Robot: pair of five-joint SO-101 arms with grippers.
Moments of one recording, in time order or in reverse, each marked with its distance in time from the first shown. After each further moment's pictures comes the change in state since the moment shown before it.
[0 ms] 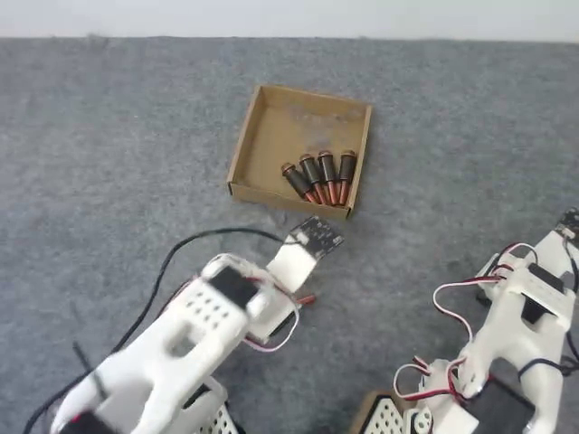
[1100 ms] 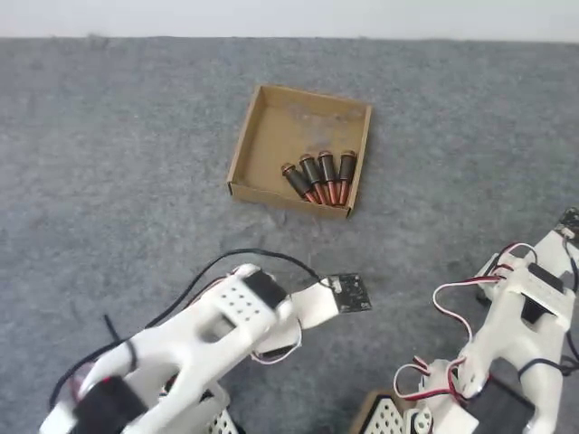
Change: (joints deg) left arm 6.8 13.9 -1.4 2.5 -21.4; right arm 0.0 0.0 0.0 0.0 0.0
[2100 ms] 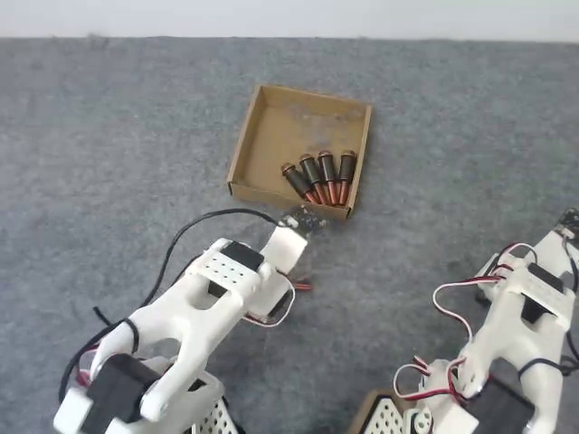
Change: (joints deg) left arm -14.4 7.6 -3.3 -11.2 20.9; right arm 0.0 0.0 0.0 0.8 0.0
